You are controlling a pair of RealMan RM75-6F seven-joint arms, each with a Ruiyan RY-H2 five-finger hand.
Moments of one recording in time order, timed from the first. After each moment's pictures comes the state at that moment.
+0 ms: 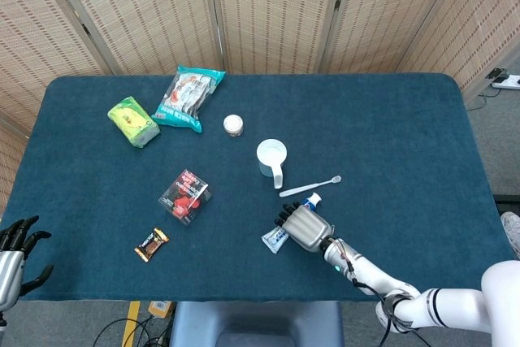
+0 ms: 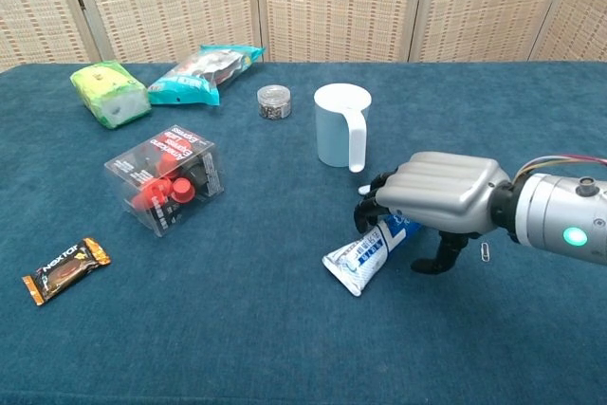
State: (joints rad) left arm -0.02 -1.14 0.00 -1.54 1.54 1.55 0.08; right arm 0.79 -1.52 -0.02 -1.55 -1.26 0.83 -0.65
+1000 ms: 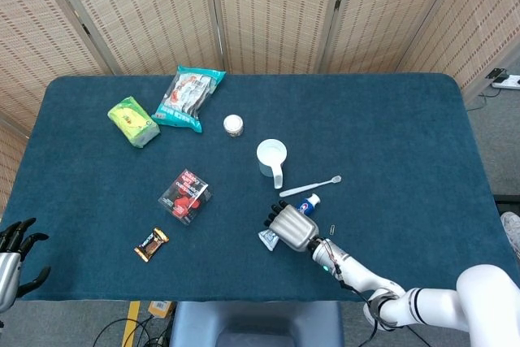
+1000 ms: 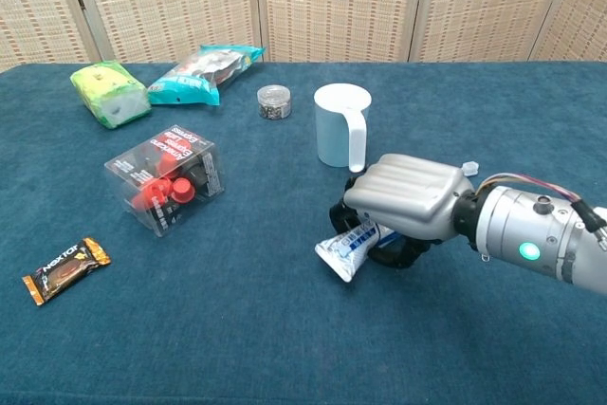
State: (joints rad) left arm -0.01 -1.14 0.00 -1.52 1.53 1.55 0.05; right arm 0.79 -1.65 -0.01 -1.40 -1.41 0.90 -0.51
